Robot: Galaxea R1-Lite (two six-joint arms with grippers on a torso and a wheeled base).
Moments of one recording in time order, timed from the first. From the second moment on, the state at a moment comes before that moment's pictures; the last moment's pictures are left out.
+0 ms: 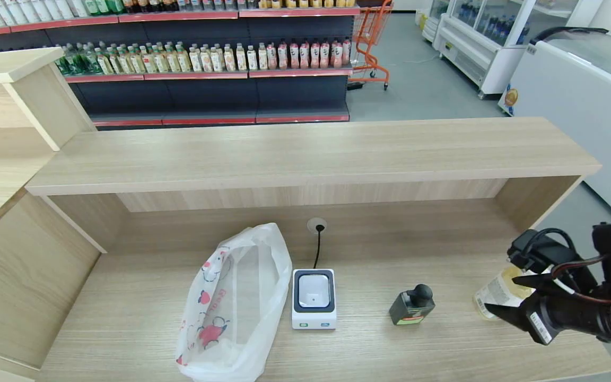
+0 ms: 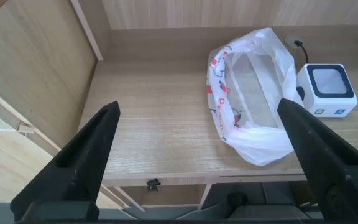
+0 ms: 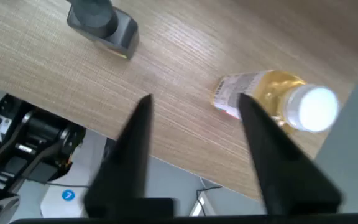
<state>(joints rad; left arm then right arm) 0.00 0.00 0.00 0.00 0.00 0.01 0.14 1.47 -0.48 -0.32 0.05 -0.50</state>
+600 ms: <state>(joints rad) 0.00 0.00 0.00 0.00 0.00 0.01 0.19 1.75 -0.52 -0.40 0.12 -0.67</state>
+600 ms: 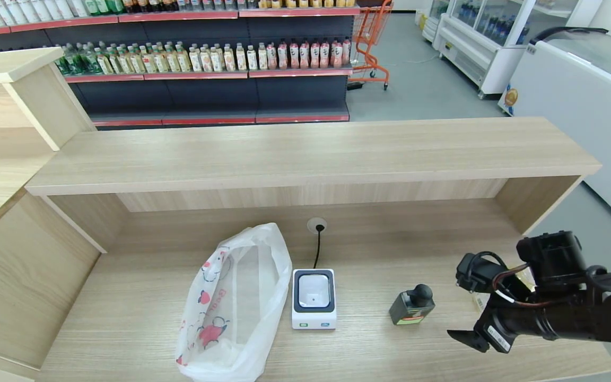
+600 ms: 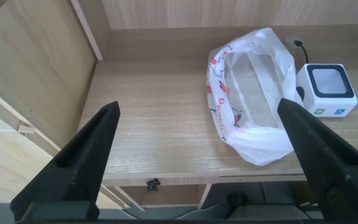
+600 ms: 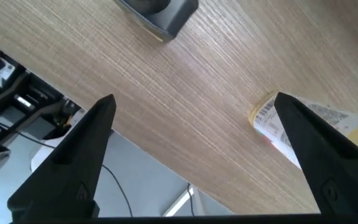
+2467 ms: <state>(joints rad) 0.00 0.00 0.00 0.00 0.00 0.01 0.20 1.80 -0.70 -0.50 0.28 -0.51</state>
